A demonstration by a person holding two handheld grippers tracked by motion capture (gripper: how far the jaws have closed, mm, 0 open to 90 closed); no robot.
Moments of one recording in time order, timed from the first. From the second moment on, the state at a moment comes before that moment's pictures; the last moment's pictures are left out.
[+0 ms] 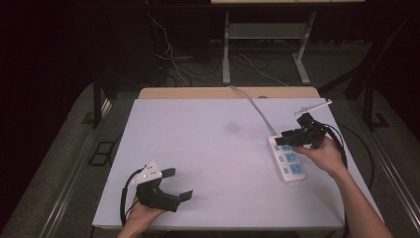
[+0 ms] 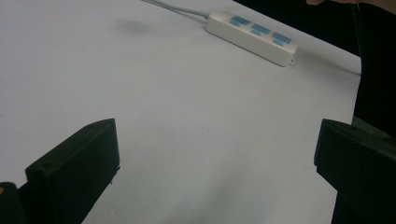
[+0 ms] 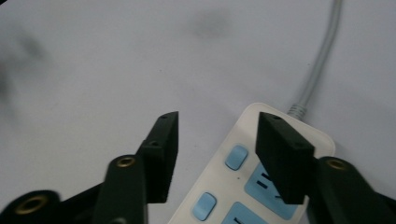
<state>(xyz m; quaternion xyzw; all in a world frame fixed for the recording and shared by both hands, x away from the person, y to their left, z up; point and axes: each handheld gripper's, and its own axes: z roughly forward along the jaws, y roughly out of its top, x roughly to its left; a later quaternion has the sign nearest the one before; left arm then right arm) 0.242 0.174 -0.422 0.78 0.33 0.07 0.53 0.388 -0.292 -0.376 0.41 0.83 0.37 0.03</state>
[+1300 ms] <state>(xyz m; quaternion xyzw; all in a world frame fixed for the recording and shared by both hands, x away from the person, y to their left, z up) 0.243 0.175 -0.423 0.78 0.33 0.08 0.53 0.408 -0.286 -0.413 0.39 0.86 0.33 0.01</state>
